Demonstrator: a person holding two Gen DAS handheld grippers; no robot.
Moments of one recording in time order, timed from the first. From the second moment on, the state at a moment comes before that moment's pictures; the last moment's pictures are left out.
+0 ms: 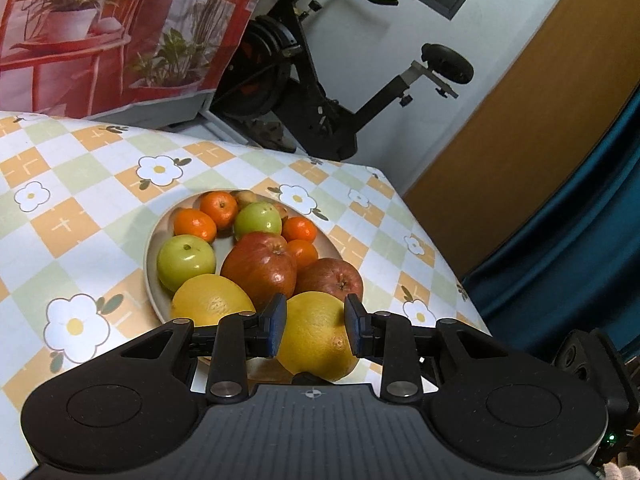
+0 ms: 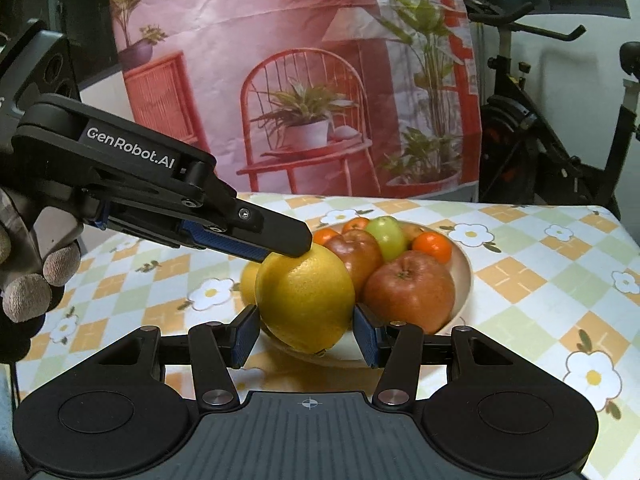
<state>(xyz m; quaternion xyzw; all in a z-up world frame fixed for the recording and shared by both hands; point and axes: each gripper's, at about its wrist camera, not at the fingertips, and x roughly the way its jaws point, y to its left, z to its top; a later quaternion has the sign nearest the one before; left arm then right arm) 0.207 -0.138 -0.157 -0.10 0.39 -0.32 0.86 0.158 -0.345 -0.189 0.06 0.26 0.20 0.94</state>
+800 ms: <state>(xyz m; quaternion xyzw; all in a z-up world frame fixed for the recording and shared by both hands) 0.213 -0.132 -0.158 -0.09 0.39 -0.30 0.86 0.173 -0.341 -0.195 0.03 0.29 0.19 0.94</state>
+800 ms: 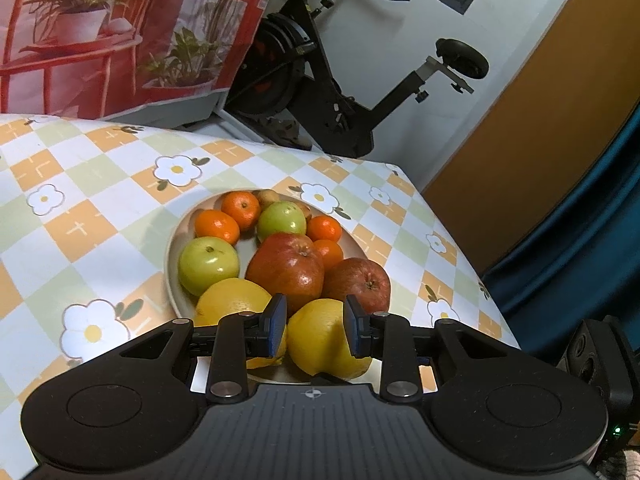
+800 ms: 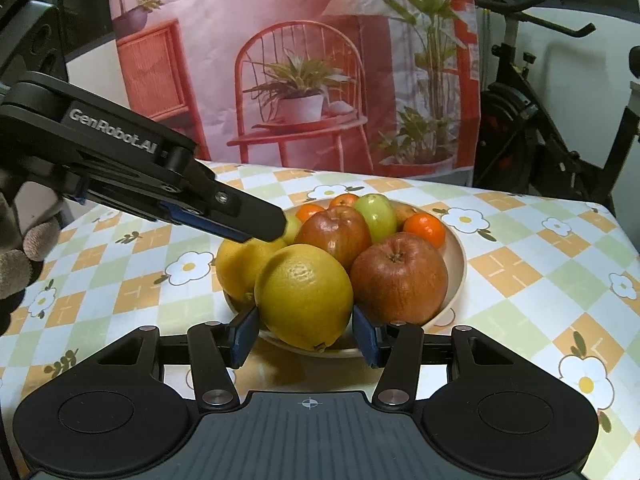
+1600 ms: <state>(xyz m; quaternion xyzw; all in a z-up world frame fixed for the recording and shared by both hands) 0.160 -0.058 -0.099 -0.05 0.30 -0.22 0.93 0.132 -0.339 -0.134 0.02 0.25 0.13 0.96</state>
